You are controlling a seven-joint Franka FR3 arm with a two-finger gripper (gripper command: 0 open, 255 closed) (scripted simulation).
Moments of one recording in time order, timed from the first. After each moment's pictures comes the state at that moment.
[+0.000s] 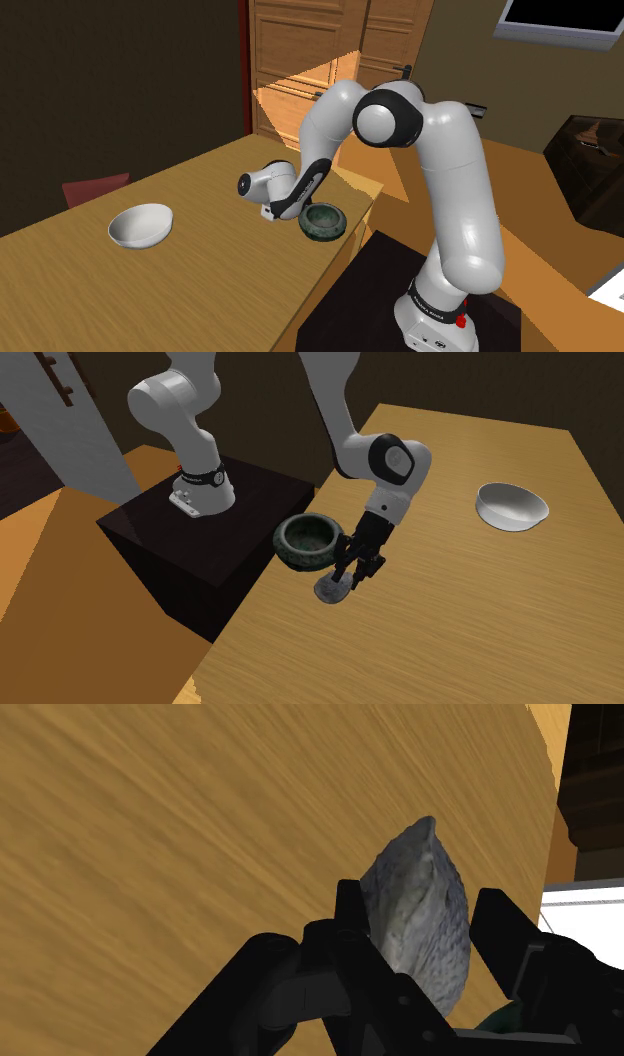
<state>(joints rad) 0.14 0.56 -0.03 -2.03 -0.95 2.01 -1.57</state>
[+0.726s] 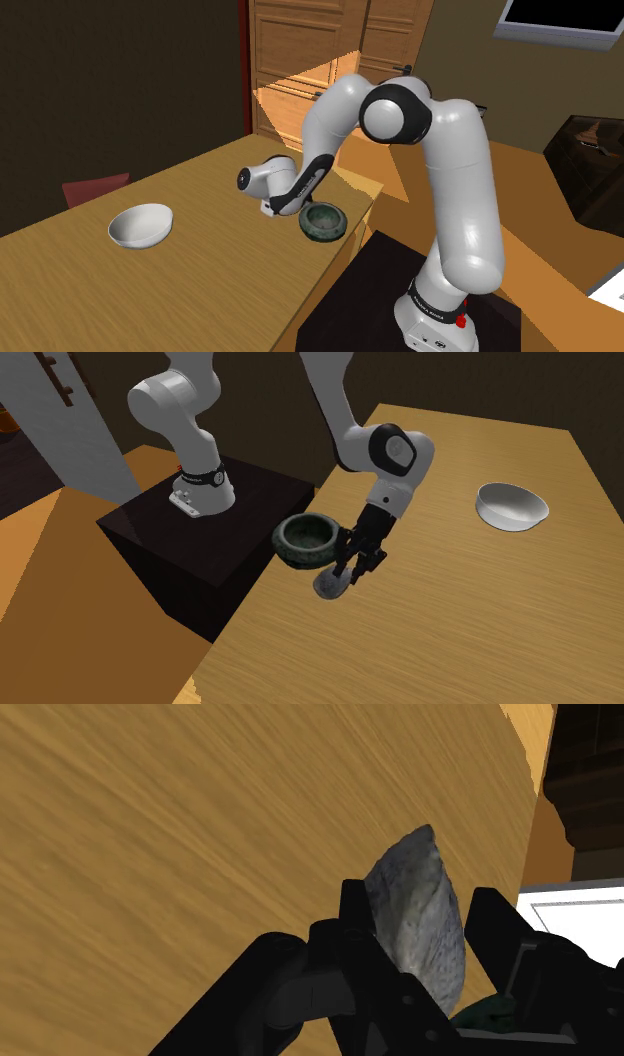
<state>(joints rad) 0.14 0.52 -0.03 -2.05 -0.94 1.99 -1.60</state>
